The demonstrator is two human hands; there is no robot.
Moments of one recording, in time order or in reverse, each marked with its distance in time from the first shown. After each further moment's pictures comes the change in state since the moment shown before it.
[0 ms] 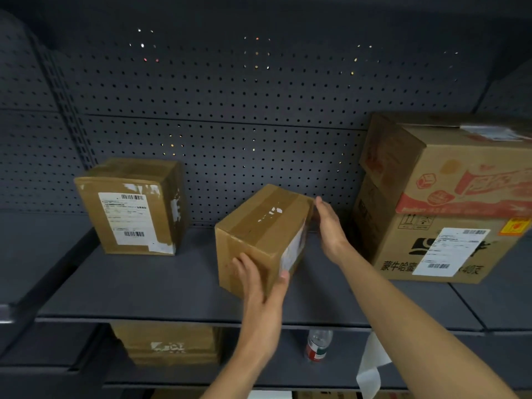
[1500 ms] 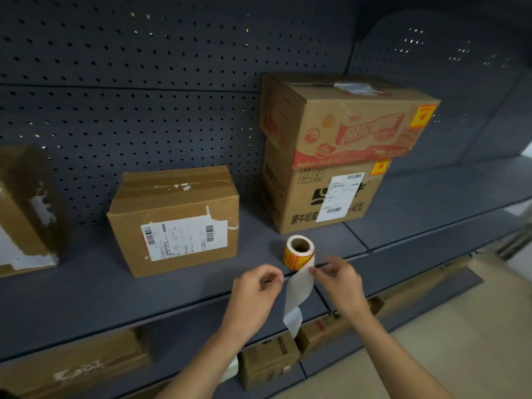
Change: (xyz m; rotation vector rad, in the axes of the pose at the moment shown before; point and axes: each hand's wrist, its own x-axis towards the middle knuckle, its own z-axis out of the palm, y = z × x) left_hand 0.007 -0.057 0.081 0.320 -0.450 0.279; right_hand -0.175 0.091 -0.162 -0.638 0.437 0.139
